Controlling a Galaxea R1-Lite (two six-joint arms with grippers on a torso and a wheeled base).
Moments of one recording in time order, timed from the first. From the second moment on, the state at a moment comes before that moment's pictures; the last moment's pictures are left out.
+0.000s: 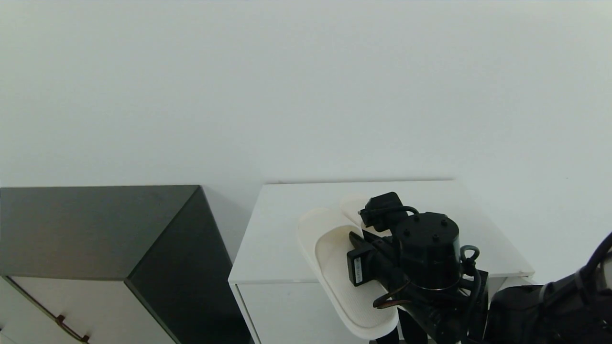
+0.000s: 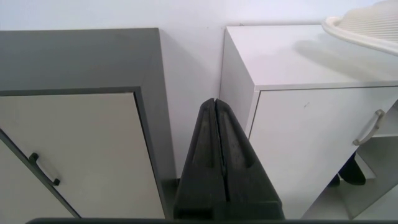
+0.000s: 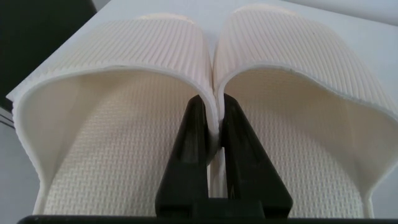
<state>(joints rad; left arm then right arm) 0.00 0.00 0.00 0.00 0.00 0.00 0.92 1.90 -0.78 -0.90 -0.49 0.12</state>
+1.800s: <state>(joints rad) 0.00 0.00 0.00 0.00 0.00 0.00 0.93 1.92 -0.77 -0.90 -0.49 0.12</state>
